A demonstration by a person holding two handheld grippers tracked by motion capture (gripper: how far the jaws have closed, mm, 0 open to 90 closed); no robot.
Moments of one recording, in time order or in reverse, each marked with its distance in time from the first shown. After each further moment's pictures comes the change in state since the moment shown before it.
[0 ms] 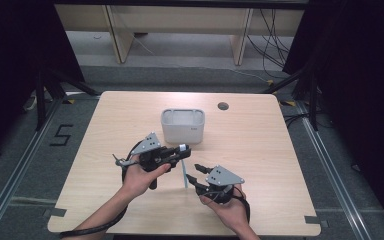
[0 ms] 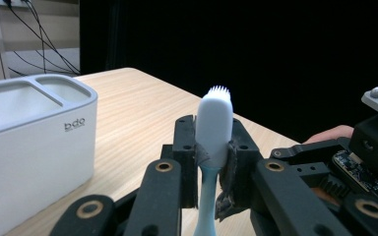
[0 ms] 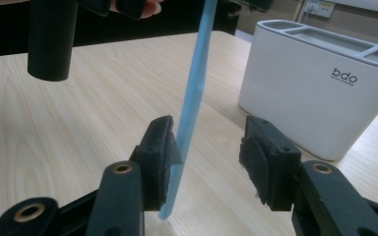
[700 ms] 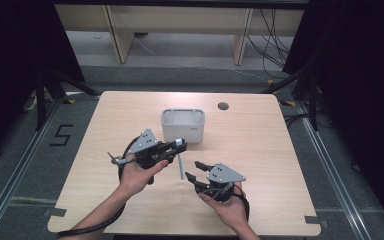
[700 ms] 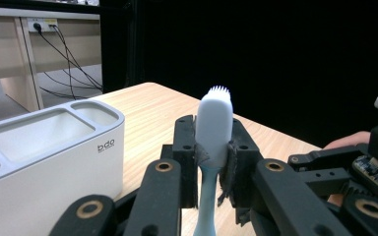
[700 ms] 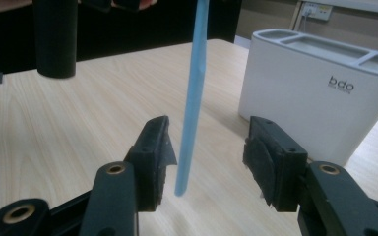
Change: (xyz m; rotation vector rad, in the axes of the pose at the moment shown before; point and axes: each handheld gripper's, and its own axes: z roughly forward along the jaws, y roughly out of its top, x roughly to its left) left arm -0.002 0.011 -0.004 -0.026 0.069 0.079; right arm -0.001 0.007 0.002 -0.028 0.026 0.067
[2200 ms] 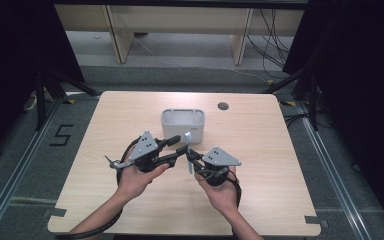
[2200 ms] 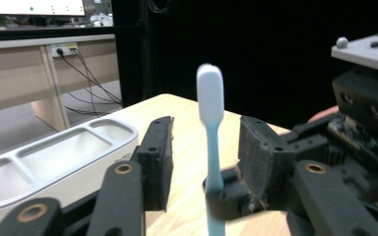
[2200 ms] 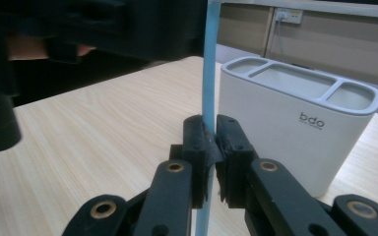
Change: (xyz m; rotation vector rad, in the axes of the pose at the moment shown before) left arm -0.007 0.002 -0.014 -0.033 0.073 0.109; right arm -0.013 0.031 0.020 -0.034 -0.083 0.062
